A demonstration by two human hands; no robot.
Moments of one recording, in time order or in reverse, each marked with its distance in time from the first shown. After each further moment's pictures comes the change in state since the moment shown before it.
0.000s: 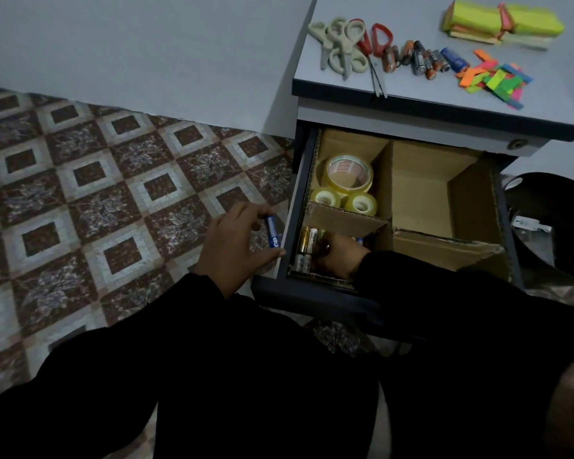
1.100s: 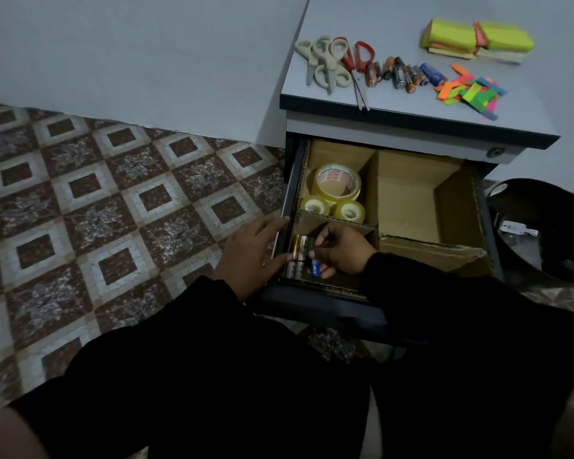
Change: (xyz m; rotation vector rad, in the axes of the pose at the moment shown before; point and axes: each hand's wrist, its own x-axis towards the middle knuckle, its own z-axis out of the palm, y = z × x) left_hand 0.011 0.003 0.029 0.113 -0.140 0.027; right_hand -0.013 0.009 -0.020 0.582 0.022 -0.005
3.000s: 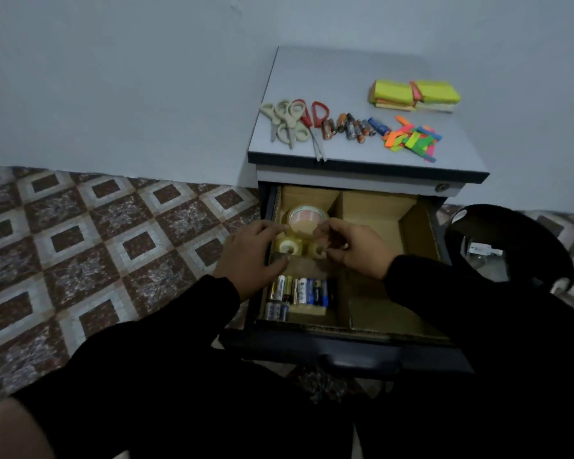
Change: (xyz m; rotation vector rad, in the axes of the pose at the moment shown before) left_hand 0.043 0.054 -0.035 0.063 0.048 0.103; right_hand -0.036 -0.036 -0.077 -0.512 0.173 -0.372
